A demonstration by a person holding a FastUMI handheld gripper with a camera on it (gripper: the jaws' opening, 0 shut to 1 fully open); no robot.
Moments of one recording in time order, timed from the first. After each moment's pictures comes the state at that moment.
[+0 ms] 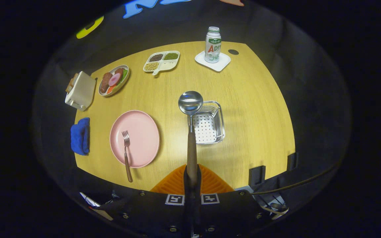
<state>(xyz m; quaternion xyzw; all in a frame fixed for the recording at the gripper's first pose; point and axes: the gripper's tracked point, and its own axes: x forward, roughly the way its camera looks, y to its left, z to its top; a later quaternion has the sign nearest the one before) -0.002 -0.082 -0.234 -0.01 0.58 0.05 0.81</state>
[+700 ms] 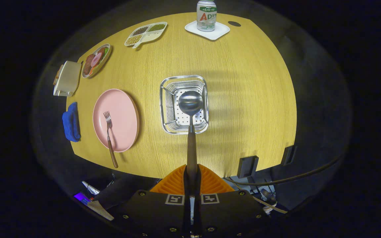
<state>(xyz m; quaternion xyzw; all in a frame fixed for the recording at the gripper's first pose) 0.000 -0.111 -0.268 -0.02 0.71 0.05 0.70</state>
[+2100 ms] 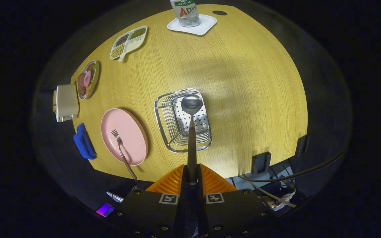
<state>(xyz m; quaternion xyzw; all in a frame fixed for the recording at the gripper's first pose) 0.022 -0.098 -0.259 0.09 0.72 0.03 0.68</state>
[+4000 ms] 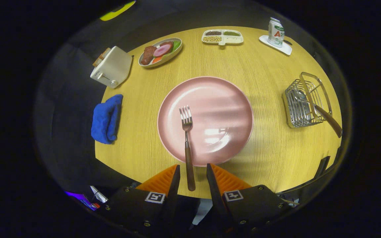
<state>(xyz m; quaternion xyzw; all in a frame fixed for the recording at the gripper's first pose) -0.050 0.126 -0.328 0.03 0.60 0.18 0.78</state>
